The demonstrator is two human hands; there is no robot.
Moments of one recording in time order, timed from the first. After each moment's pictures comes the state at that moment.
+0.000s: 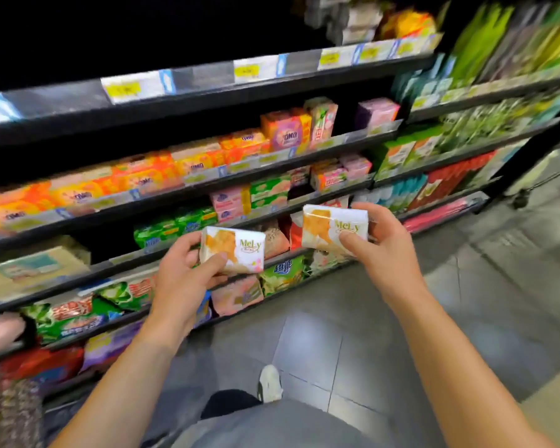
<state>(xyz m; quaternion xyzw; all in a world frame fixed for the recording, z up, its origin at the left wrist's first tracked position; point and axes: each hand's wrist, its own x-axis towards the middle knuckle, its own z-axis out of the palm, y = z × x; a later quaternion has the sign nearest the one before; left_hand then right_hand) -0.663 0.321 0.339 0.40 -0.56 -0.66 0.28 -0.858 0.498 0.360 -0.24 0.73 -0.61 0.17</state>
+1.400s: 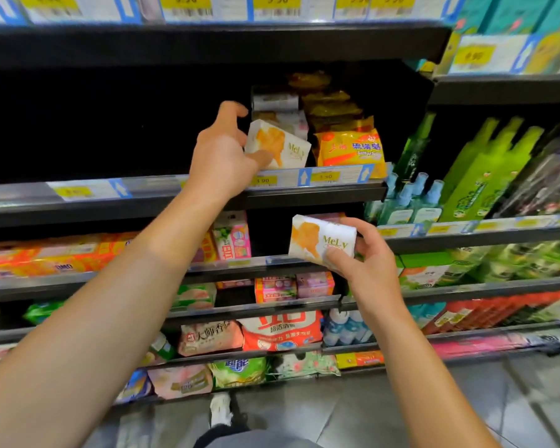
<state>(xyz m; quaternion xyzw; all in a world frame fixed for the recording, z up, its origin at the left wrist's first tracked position) -1.136 0.256 0.493 0.43 -0.80 -0.20 0.38 -1.267 0.433 0.380 -0.33 0.63 -0.65 0.27</state>
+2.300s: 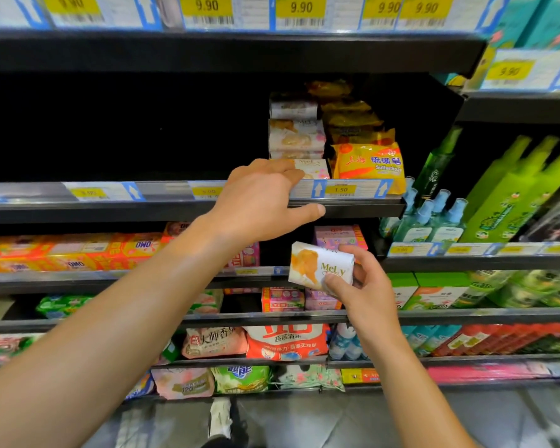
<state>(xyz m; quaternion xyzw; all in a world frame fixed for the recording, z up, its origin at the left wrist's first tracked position) -1.143 0.282 0.478 0.37 -0.92 0.05 0.13 -1.262 0.424 0.358 -0.32 0.63 -0.63 0.32</state>
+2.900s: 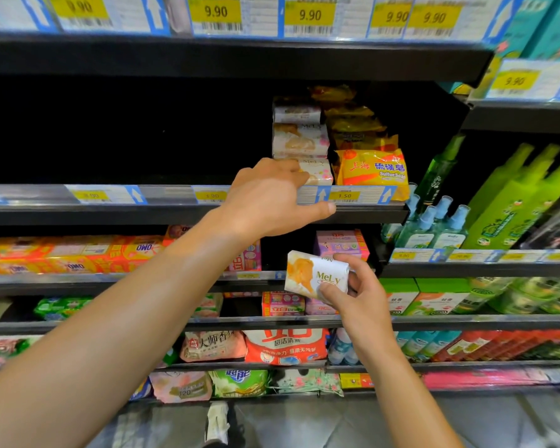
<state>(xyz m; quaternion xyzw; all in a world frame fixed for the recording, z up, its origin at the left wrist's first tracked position) -1.155 0.275 0.484 0.39 -0.91 0.06 0.10 -1.254 0.422 0.359 -0.31 0.63 -0.62 0.34</state>
